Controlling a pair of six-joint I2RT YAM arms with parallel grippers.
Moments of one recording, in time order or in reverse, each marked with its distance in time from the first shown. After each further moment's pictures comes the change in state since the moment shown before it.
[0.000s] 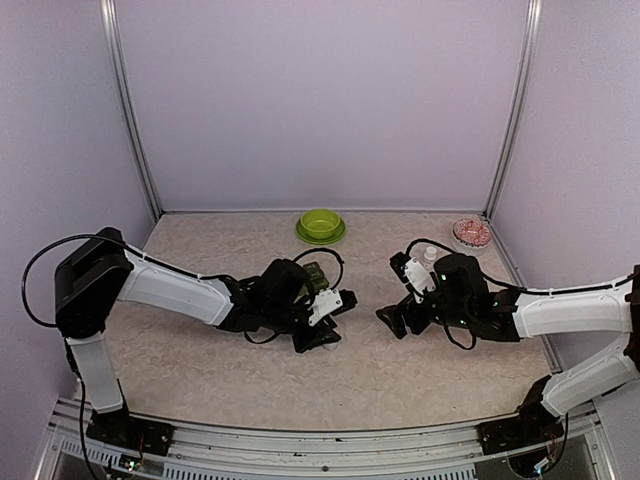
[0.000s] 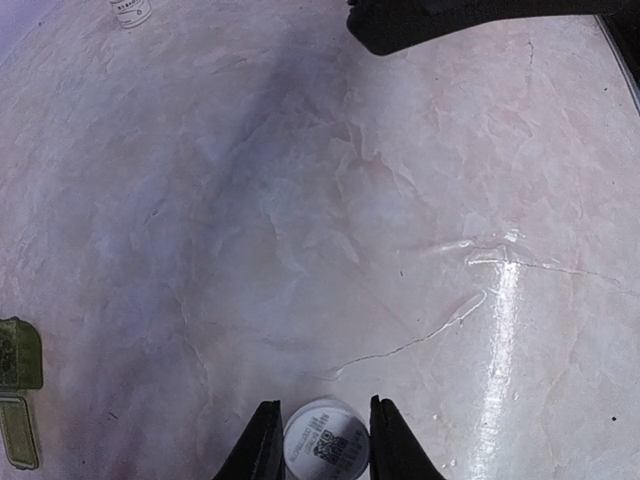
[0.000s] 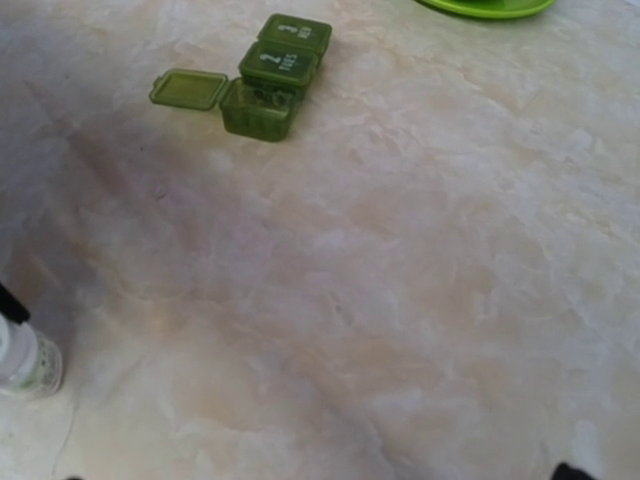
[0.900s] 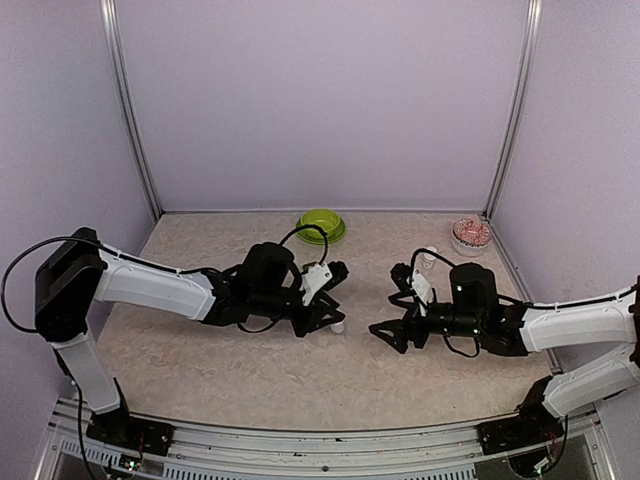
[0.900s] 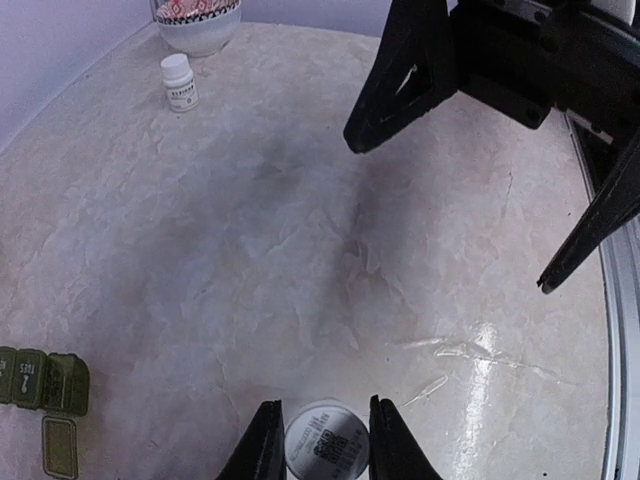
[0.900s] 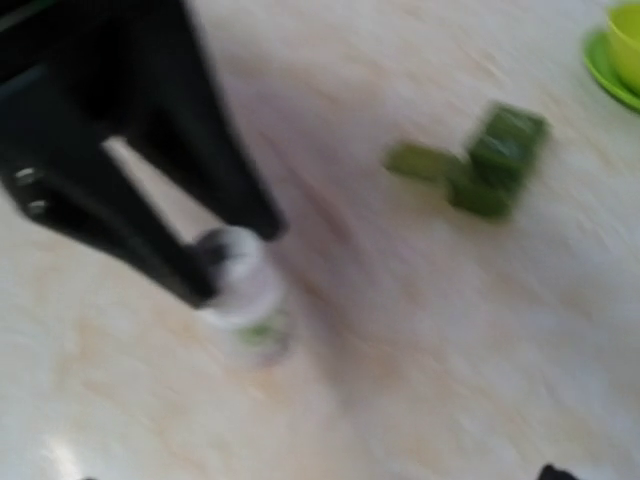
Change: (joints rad) left arm 0.026 -0.101 -0.039 0.116 0.051 -0.151; right arm -0.003 -0.058 -0.126 0.211 -0.314 -0.024
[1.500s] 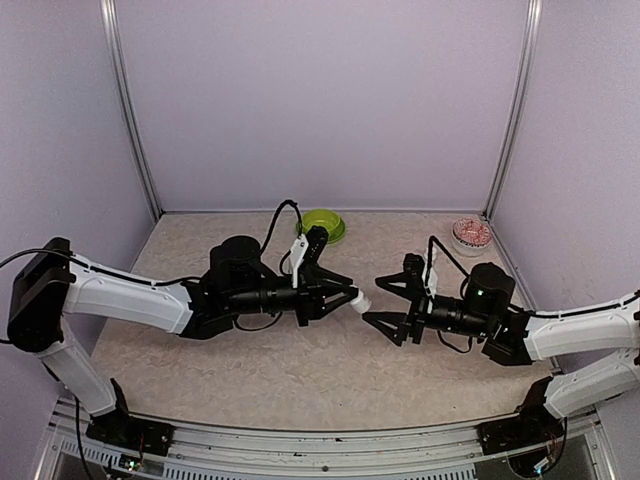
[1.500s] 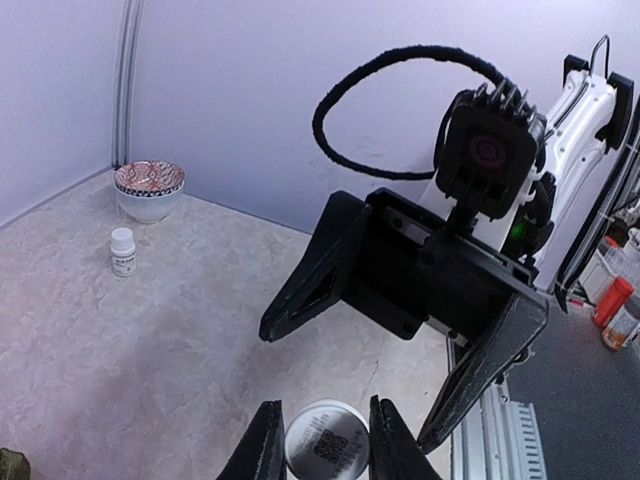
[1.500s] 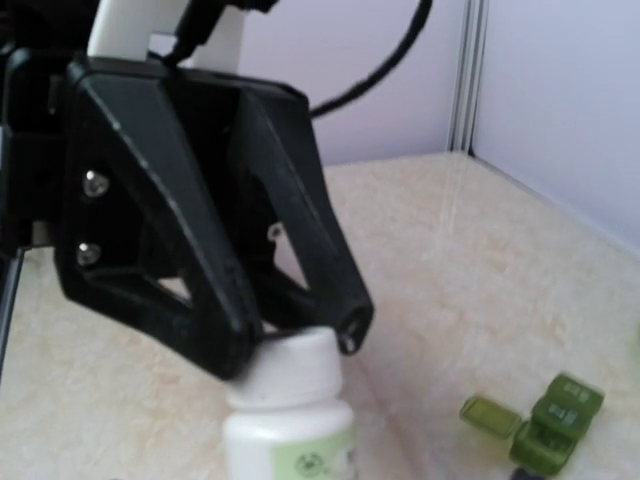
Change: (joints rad) left arm -0.051 -0.156 -0.132 0.443 0.097 -0.351; right arm 0.071 -0.047 -0.053 0.367 -0.123 -0.037
